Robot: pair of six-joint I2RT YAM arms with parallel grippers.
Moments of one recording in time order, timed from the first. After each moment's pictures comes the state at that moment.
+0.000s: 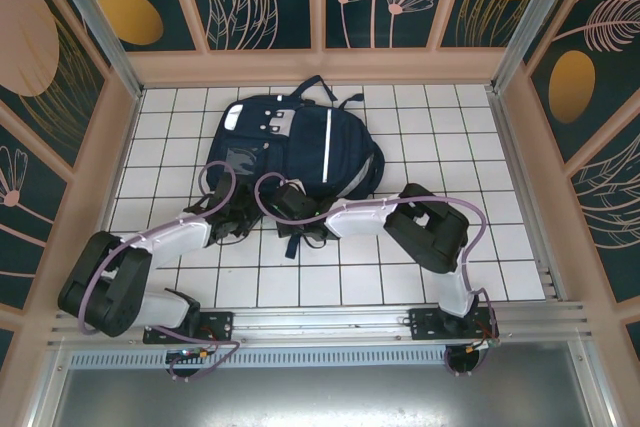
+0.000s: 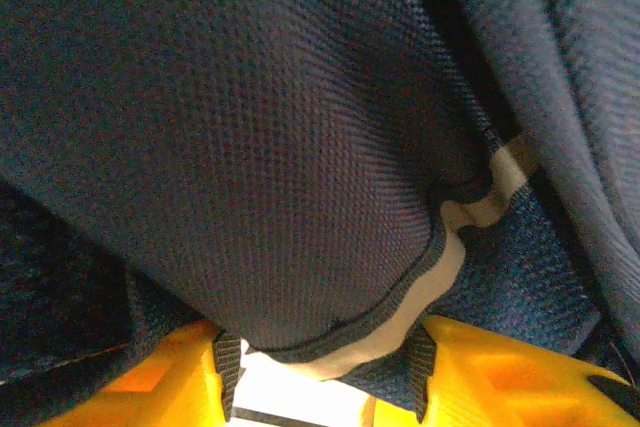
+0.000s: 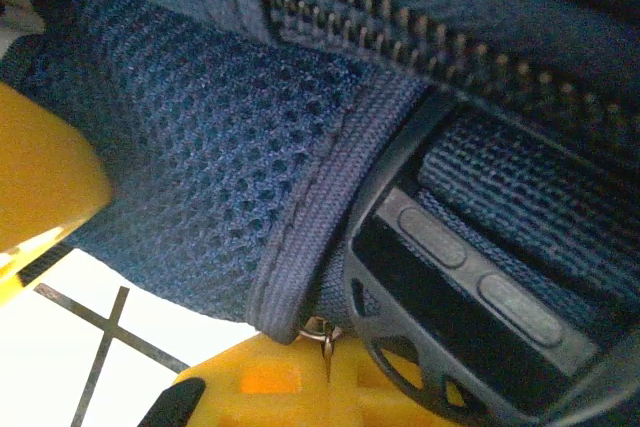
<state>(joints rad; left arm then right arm) -0.45 1.38 0.54 -0.11 0.08 -1.23 1.06 1.98 1.16 -0.11 0.16 0.68</state>
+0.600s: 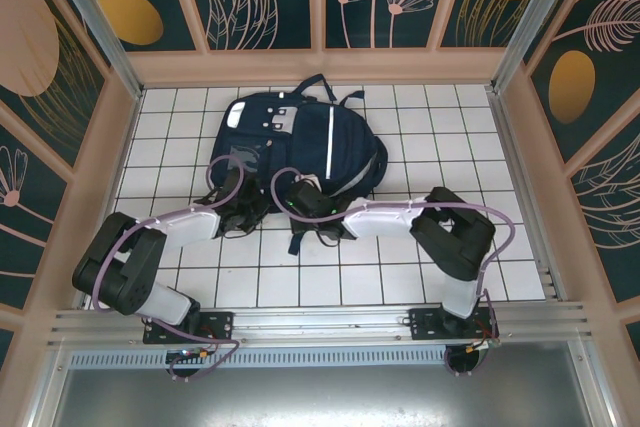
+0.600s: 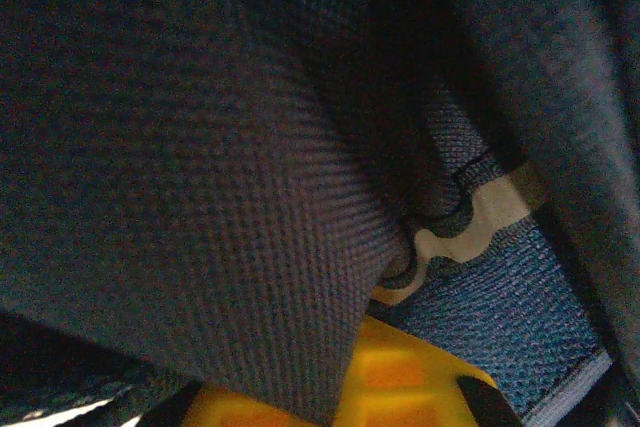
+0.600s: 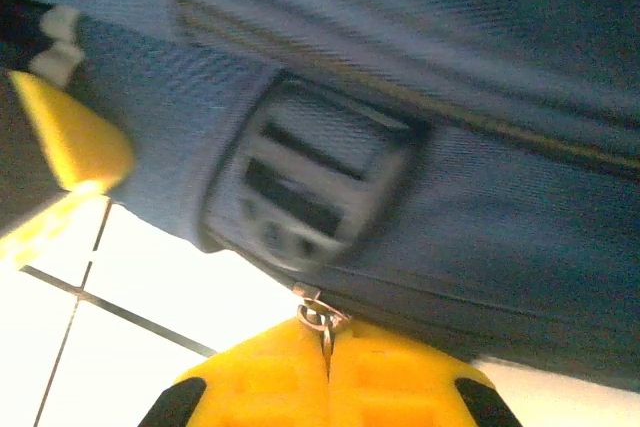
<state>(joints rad) -0.45 1.49 0.60 -0.06 0.07 -1.25 1.02 1.80 1.03 -0.15 0.20 0.68</state>
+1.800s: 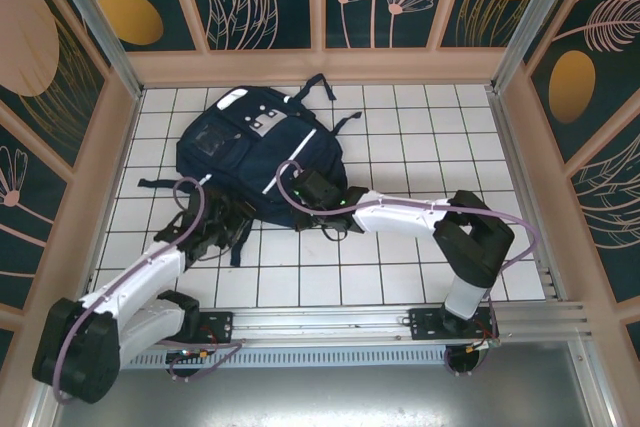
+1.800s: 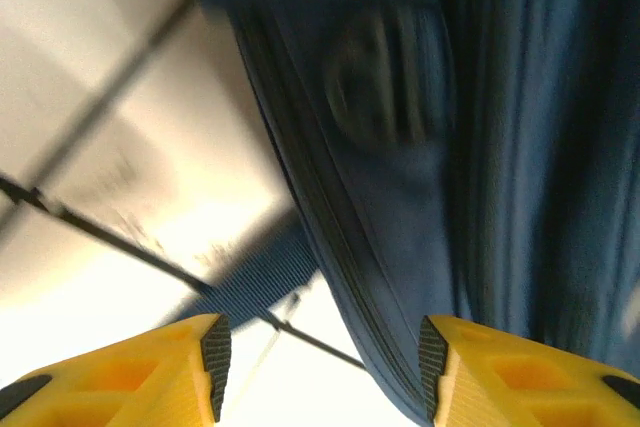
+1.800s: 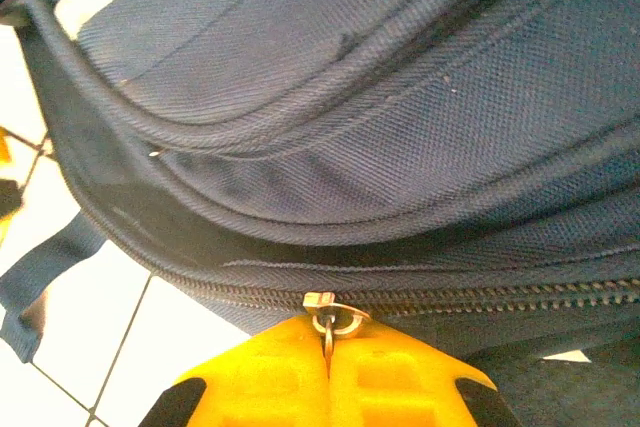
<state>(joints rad) -0.39 0.99 0.39 -0.25 0.15 -1.29 1.01 1.73 1.09 -0.26 0.03 0.57</state>
